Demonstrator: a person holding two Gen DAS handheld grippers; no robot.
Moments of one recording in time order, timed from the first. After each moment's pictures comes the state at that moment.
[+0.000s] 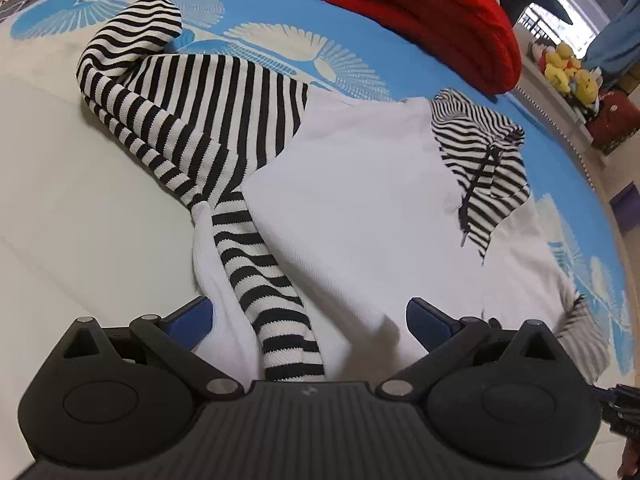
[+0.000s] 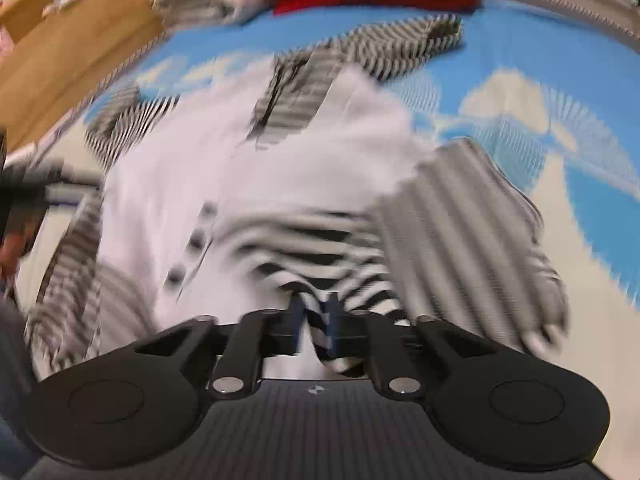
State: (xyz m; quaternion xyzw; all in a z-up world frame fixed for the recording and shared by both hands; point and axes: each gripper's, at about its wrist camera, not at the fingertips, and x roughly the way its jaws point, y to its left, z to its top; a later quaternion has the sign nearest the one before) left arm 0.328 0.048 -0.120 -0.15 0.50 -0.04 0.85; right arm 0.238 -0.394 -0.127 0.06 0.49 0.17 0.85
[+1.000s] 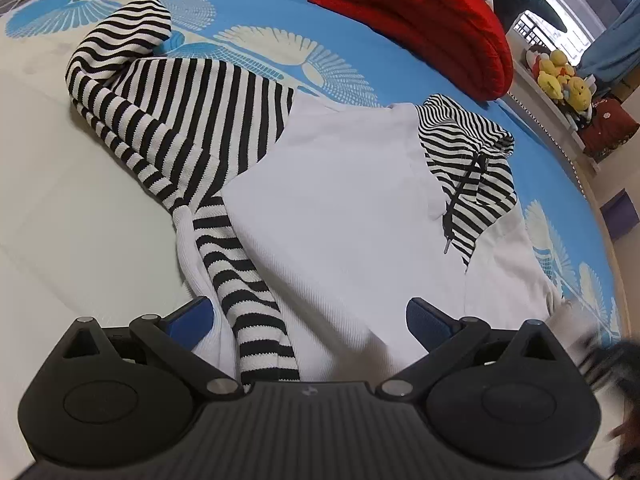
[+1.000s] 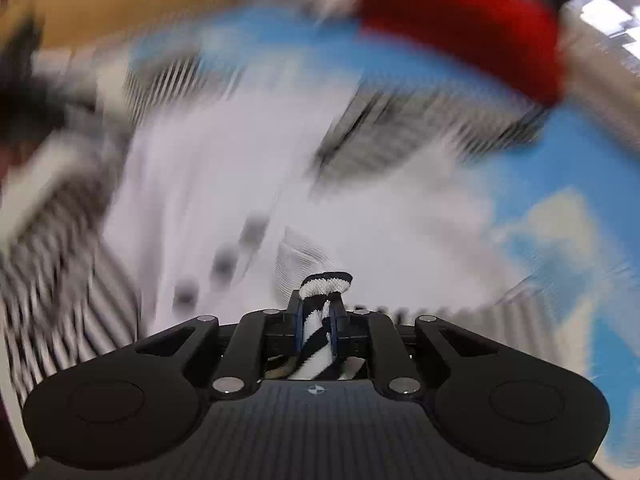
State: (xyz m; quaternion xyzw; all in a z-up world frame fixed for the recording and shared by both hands) left arm 0.331 0.041 -0.115 -0.16 0.49 -0.05 0.85; right arm 0.263 -0.330 -0.095 -0.09 0.38 0.21 0.89
